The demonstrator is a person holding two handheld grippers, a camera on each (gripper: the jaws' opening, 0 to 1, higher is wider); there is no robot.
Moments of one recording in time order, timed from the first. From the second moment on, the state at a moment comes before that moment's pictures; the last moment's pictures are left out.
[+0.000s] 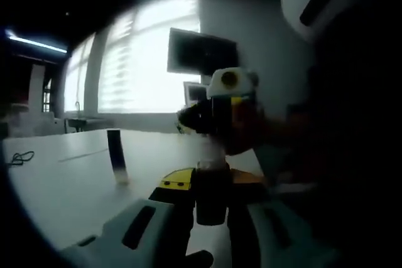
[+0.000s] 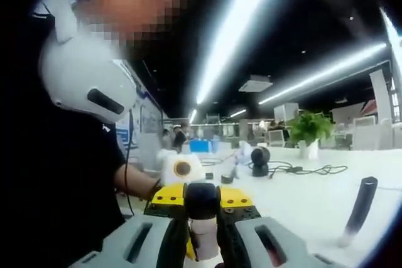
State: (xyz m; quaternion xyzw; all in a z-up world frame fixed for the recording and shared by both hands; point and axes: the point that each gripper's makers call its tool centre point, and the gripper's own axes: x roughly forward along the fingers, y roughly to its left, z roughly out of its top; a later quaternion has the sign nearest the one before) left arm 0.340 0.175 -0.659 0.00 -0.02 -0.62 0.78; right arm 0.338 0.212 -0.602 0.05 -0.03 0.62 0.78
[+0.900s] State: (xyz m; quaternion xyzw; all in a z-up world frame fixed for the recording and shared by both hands) left arm 0.428 0.196 -0.663 -0.04 -0.02 -0.48 0.88; right arm 0.373 0.190 -0.603 0.10 -0.05 0.54 0.83
